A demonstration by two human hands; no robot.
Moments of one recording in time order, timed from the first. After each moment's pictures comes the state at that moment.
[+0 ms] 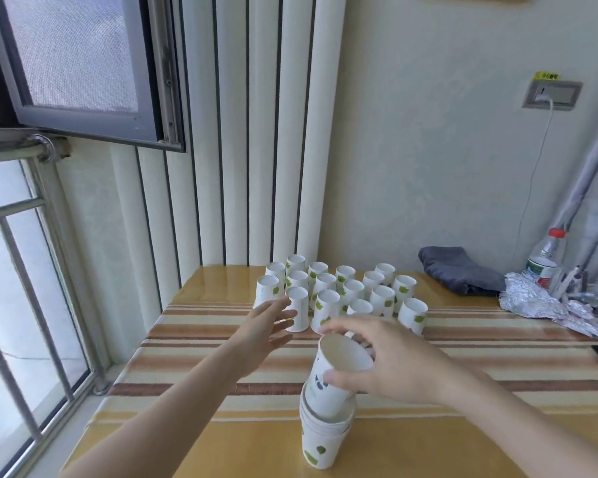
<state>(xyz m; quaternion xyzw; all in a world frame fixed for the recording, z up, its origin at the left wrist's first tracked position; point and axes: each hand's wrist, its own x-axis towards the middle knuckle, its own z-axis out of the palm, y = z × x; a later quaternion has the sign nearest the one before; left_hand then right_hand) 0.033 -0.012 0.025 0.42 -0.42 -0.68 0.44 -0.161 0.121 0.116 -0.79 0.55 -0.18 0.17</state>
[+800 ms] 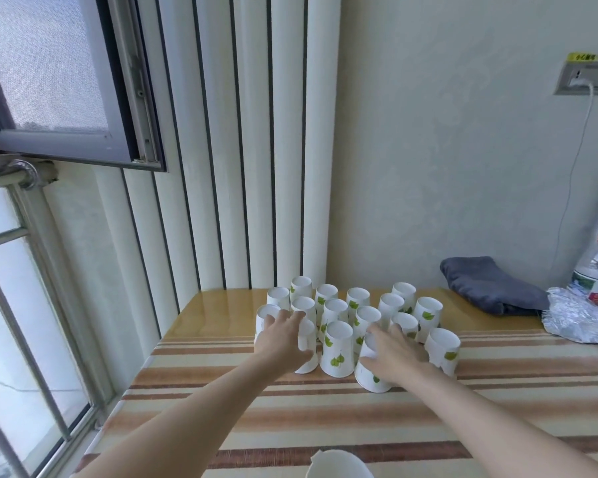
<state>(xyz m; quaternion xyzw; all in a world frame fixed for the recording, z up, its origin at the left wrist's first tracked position) -0.009 -0.112 0.015 0.60 -0.78 -0.11 0.12 -0.209 -0.063 0.029 -0.65 0.76 -0.02 0.07</state>
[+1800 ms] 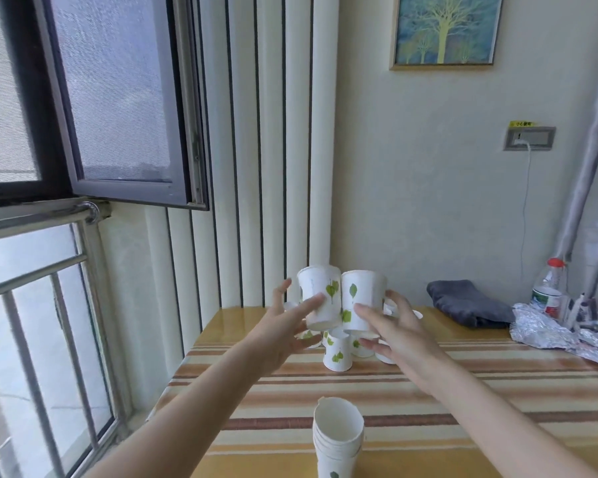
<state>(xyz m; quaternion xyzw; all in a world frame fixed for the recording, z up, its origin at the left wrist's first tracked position) 0.029 0.051 0.133 0.35 -0.50 -0.65 0.44 -0.168 0.097 0.132 -0.46 0.49 -0.57 0.47</state>
